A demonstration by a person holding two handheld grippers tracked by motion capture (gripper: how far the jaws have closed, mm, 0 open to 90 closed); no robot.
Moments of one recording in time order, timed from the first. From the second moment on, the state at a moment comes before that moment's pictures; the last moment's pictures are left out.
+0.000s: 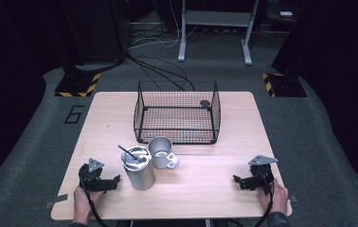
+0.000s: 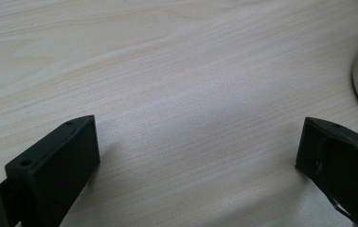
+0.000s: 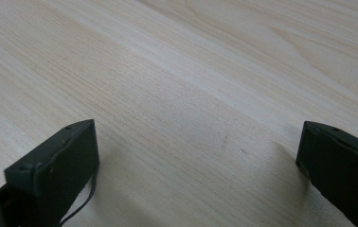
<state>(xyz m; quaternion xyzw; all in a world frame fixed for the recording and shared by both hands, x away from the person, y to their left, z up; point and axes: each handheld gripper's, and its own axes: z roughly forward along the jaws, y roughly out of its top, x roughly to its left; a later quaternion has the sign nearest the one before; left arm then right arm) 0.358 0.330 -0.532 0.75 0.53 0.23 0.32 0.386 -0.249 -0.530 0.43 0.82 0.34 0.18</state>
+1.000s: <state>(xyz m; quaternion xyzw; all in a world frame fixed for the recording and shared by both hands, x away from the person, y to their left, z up) 0.337 0.324 -0.500 0.76 0.50 0.21 0.36 0.388 -0.250 -0.530 0.42 0.82 0.35 0.18</state>
